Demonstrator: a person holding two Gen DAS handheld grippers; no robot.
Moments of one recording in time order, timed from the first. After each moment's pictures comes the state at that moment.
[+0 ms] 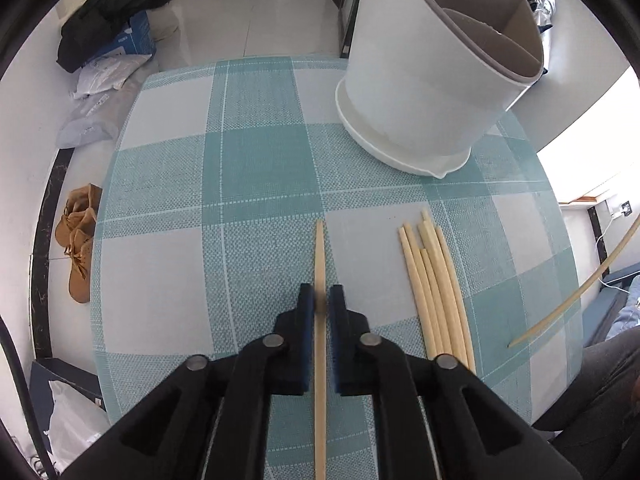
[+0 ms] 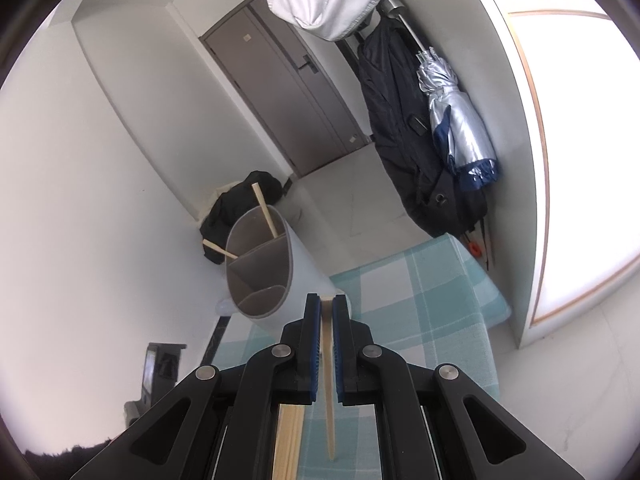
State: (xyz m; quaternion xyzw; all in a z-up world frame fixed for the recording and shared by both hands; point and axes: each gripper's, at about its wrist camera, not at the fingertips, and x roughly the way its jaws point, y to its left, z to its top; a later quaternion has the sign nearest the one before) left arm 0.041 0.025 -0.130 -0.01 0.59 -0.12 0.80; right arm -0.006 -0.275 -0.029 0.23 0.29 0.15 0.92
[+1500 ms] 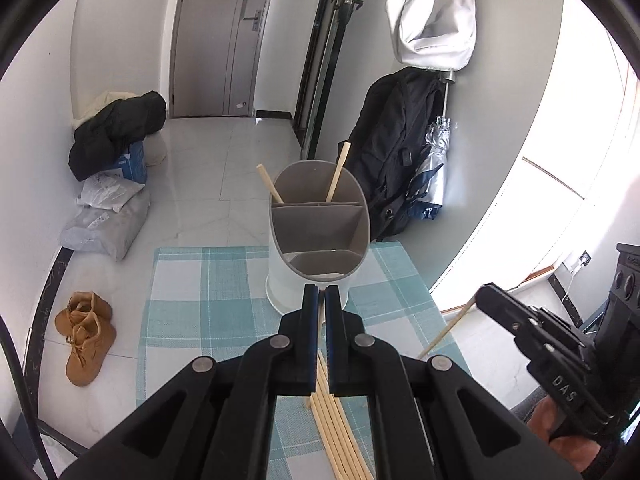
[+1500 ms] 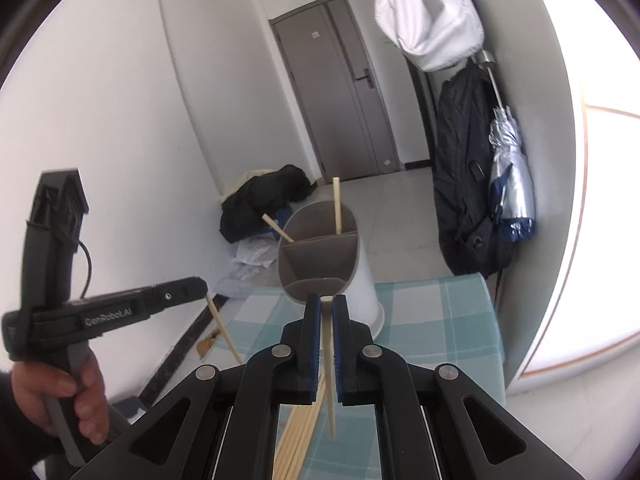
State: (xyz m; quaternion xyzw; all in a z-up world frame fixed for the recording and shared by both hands) left arm 0.006 0.000 0.008 -0.05 0.36 -0.17 0.92; right arm -0.042 -0.209 -0.004 0.09 0.25 0.19 0.95
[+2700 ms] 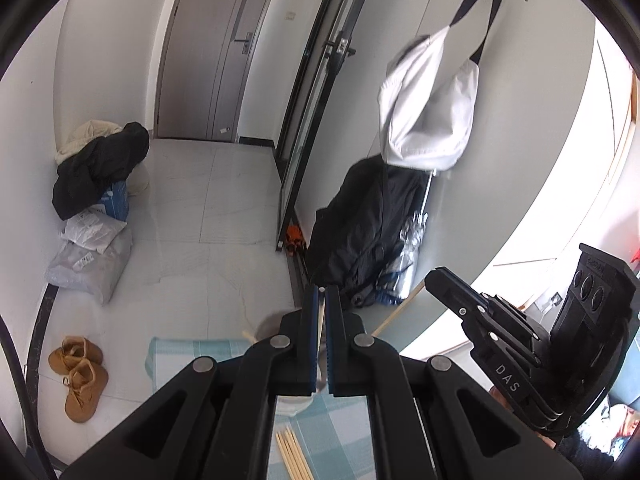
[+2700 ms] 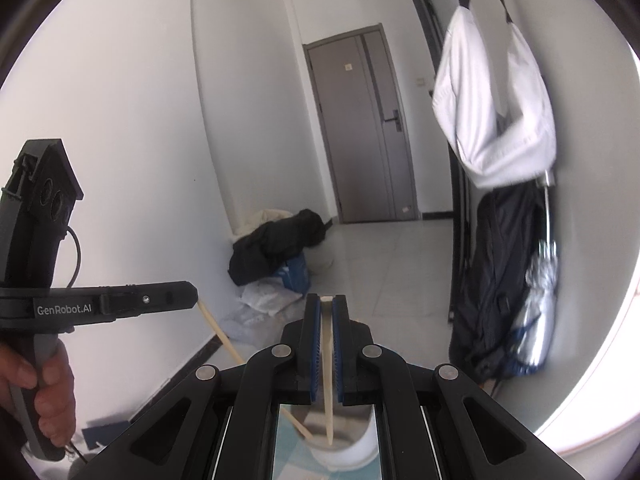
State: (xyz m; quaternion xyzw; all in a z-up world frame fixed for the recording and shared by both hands) left arm 0.083 0.013 0.145 -0.10 0.33 -0.20 0.92; right arm 0.061 -0.192 0.137 0.05 0.18 0.22 0.96
